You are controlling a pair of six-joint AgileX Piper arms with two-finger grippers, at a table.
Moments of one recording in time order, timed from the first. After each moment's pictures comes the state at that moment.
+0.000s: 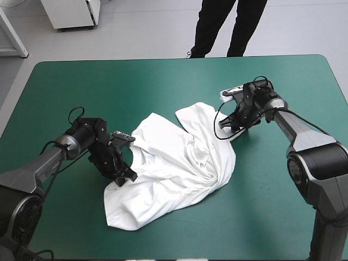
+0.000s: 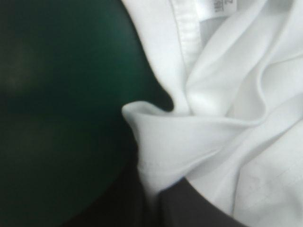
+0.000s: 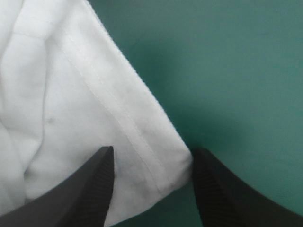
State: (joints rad) left arm -0.29 1.66 -1.07 -0.22 1.14 0.35; right arm 0.26 2.02 -1.63 -0.01 0.98 -0.11
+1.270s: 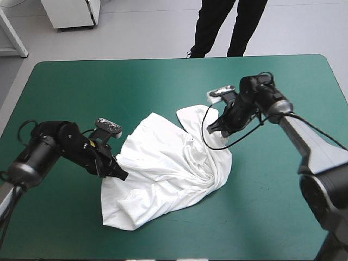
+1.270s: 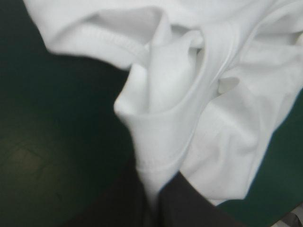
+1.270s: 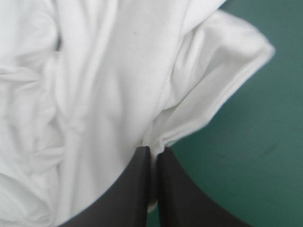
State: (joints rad) left arm -0.29 1.29 -1.07 -0.28 1.18 0.36; right arm 0.34 1.82 -1.62 0.19 1.19 -0.22
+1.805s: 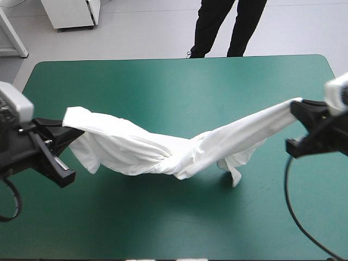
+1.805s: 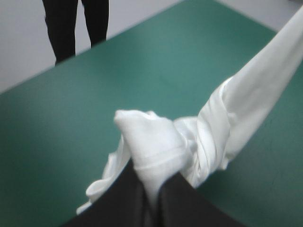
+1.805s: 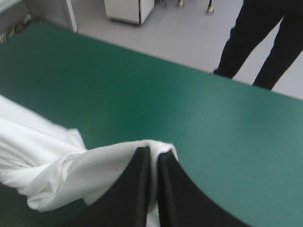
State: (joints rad) left arm -0.29 0.92 -1.61 -0.37 1.26 0.36; right arm 0.33 0.91 -1.63 0.09 1.15 -0.08
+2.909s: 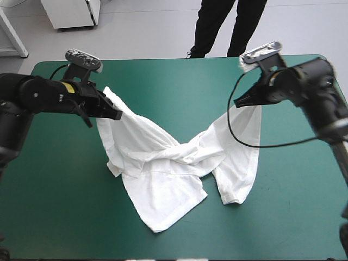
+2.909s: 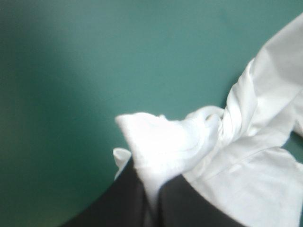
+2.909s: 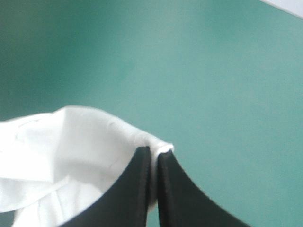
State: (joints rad) left arm -0.29 1.37 -1.68 -0.18 1.24 0.24; right arm 0.33 1.50 -1.70 -0.15 1.14 -0.09
